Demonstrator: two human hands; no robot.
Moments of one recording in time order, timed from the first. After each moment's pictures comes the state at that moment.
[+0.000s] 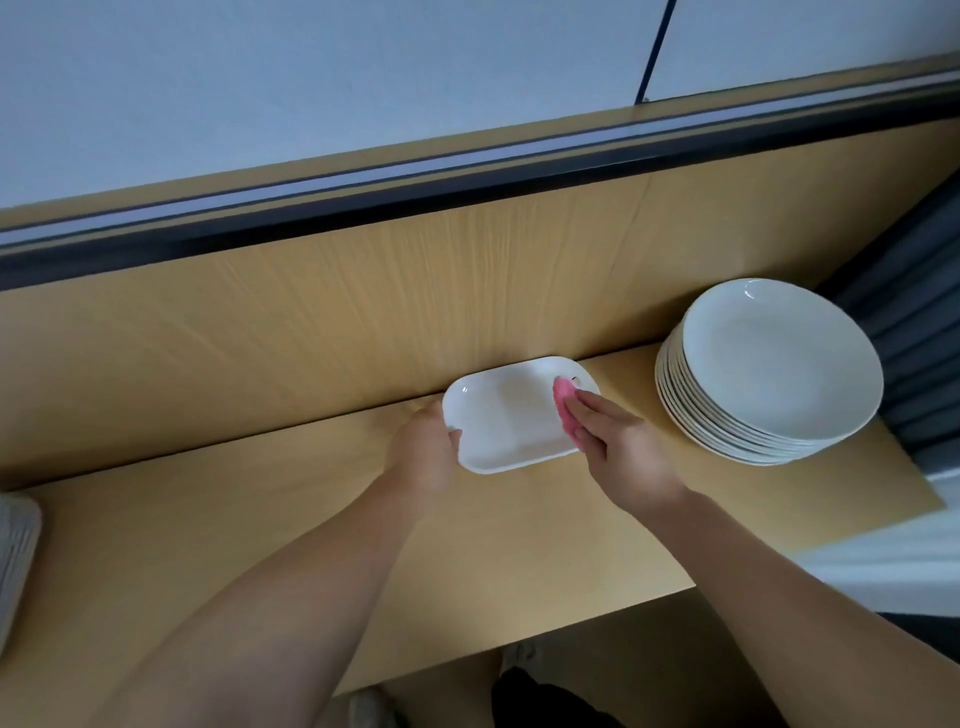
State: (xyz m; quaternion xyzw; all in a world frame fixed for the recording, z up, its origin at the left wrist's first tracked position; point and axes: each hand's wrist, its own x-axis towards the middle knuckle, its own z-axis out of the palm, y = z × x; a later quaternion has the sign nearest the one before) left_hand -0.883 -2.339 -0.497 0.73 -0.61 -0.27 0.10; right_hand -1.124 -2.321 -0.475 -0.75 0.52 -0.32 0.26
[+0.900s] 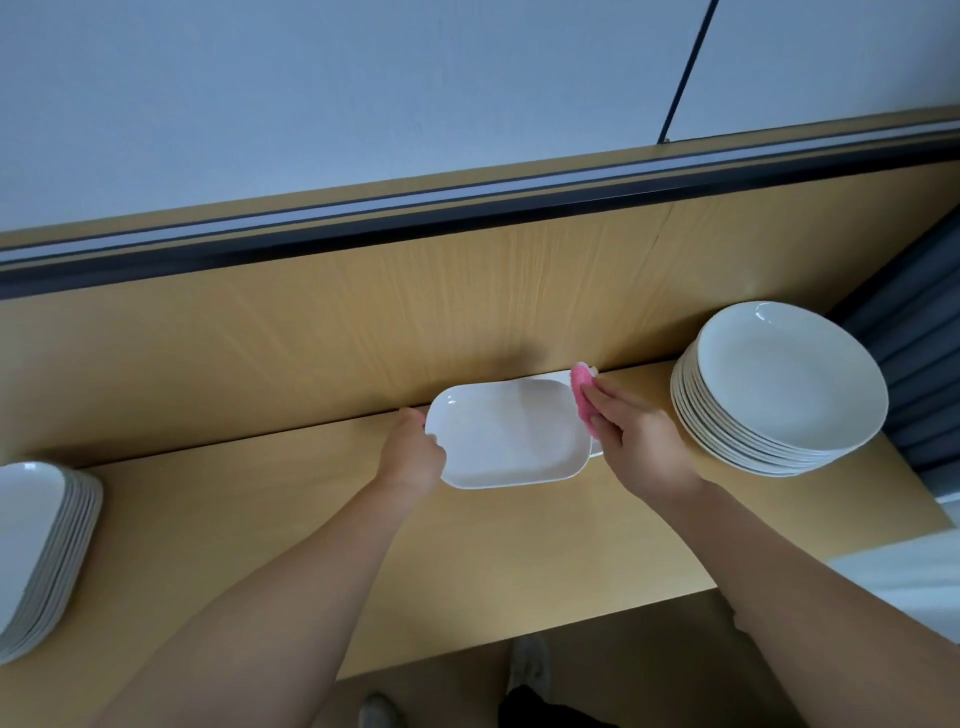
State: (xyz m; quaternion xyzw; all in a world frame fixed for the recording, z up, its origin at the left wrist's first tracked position) left_hand -0.842 -2.313 -0.469 0.78 -0.45 -0.39 0.18; right_hand -1.110 -2.321 -0.437 -0.77 0.50 -0.32 0.23
